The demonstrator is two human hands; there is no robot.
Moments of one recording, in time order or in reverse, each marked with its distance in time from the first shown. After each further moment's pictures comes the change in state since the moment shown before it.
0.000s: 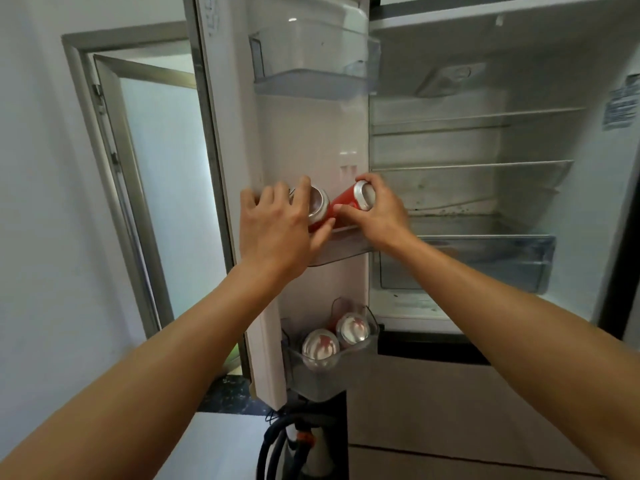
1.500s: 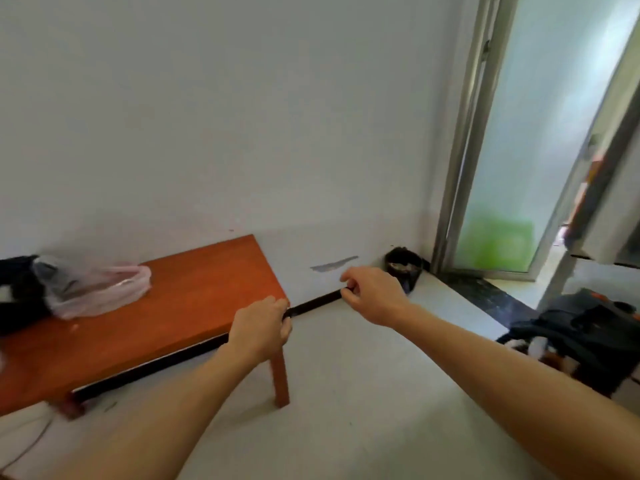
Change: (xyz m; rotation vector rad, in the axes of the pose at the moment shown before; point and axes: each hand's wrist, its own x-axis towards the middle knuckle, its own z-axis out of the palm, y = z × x) left_hand -0.512 -0.111 -0.413 0.397 -0.943 -0.857; right_hand -0.510 -0.252 0.128 0.141 -1.069 -0.671
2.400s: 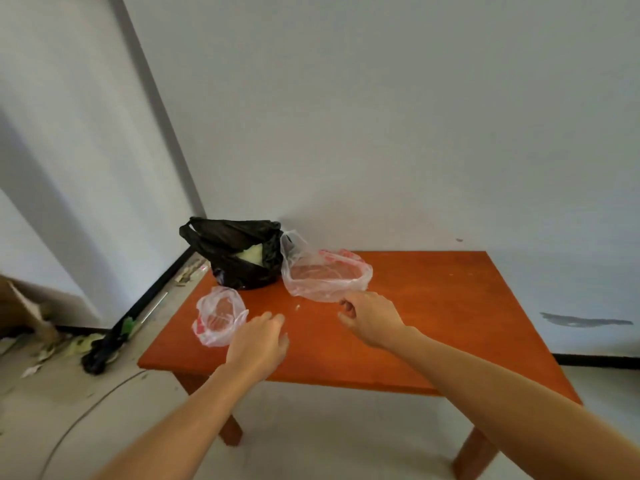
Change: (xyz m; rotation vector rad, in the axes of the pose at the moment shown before) left_hand -0.083 -0.546 0.013 0.055 0.040 -0.611; right_hand 0.287 -0.452 0.347 0.202 -0.362 -0.484
